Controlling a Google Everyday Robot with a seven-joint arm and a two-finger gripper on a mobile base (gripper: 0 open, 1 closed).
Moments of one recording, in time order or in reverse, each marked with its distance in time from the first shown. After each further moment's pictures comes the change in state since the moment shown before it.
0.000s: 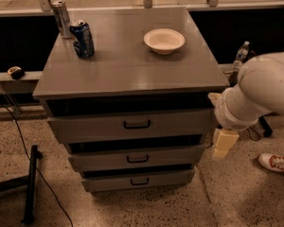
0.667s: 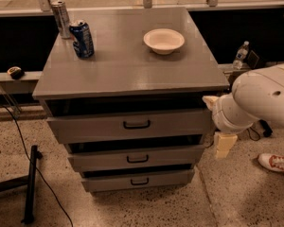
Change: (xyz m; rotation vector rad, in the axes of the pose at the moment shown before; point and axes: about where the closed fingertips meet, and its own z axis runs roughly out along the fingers) arm 0.009 -0.008 0.036 0.042 0.006 -0.184
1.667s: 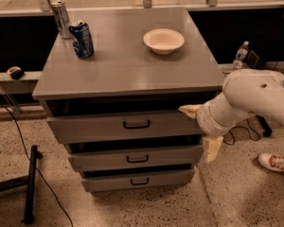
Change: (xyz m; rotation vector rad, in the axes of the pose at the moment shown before) arm -0.042 0.010 0.044 -0.098 -0.230 -0.275
